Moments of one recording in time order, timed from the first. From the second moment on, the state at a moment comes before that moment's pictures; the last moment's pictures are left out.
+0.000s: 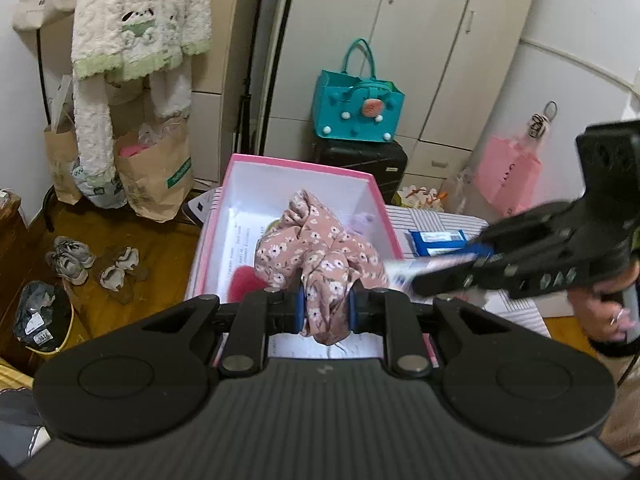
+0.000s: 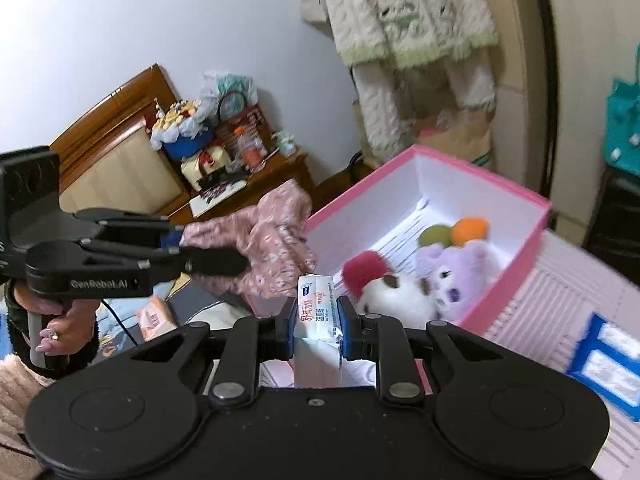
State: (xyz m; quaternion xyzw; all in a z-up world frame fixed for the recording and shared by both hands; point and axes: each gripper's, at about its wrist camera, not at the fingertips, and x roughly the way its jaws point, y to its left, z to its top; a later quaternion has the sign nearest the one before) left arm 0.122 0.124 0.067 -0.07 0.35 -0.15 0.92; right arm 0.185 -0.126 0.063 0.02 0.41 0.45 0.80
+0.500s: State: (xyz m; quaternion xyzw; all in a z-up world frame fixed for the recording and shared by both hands) left arm 0.211 0.119 0.035 -0.07 0.38 -0.15 0.91; right arm 0.240 -0.055 -0.015 0.03 0.48 0.45 0.76
